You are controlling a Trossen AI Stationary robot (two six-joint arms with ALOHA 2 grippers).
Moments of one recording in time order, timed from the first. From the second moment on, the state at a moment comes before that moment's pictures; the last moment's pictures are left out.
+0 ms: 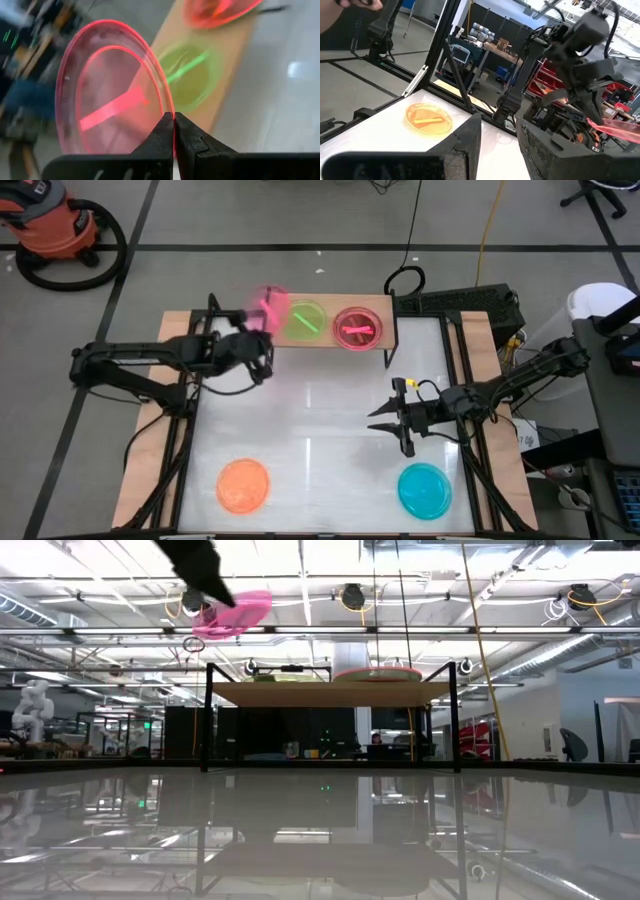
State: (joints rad) left arm 0.08 1.14 1.09 -0.67 -0.69 0.17; right arm 0.38 1.00 0.53 0.49 0.22 -0.41
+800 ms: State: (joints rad) left arm 0.19 1.55 1.27 -0.61 -0.46 0.42; right arm 0.38 1.00 0.53 0.46 0.22 -0.38
